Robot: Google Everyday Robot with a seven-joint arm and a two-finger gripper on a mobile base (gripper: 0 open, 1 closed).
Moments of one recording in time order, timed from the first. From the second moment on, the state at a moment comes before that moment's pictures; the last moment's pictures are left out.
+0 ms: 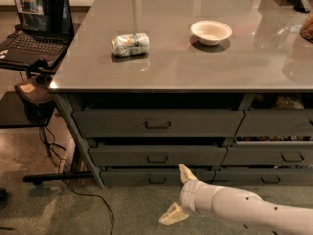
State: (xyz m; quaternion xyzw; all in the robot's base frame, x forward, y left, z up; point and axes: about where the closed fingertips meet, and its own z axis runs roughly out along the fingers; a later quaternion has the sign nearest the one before) arm 0.421 -0.057 0.535 -0.53 0.75 0.10 0.37
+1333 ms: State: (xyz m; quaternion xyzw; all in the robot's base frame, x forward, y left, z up) arm 0.510 -0.100 0.497 -0.50 0.77 -0.02 0.41
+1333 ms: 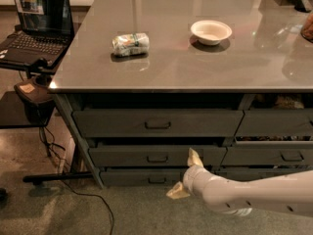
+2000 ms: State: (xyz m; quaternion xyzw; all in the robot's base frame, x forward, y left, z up) arm 0.567 -0.128 0.492 -0.48 0.75 -0.08 0.44
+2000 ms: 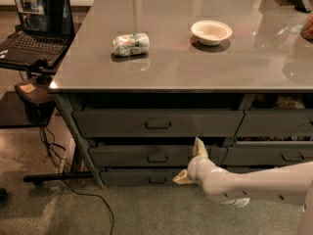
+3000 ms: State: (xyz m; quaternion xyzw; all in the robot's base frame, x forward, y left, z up) arm 0.679 -0.148 0.411 -0.52 0.76 -0.09 0.38
